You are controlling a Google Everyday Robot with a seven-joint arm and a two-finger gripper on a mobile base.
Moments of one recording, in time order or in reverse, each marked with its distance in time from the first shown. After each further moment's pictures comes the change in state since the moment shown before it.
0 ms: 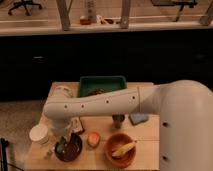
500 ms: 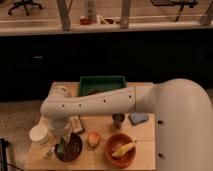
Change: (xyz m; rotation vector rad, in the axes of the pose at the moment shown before) arm -0.005 -0.001 0.005 -0.023 -0.039 -0.038
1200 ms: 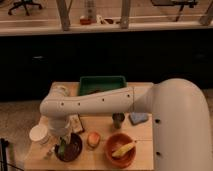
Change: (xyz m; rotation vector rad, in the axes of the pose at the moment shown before) arm -0.004 0.002 0.001 -0.015 -0.037 -0.053
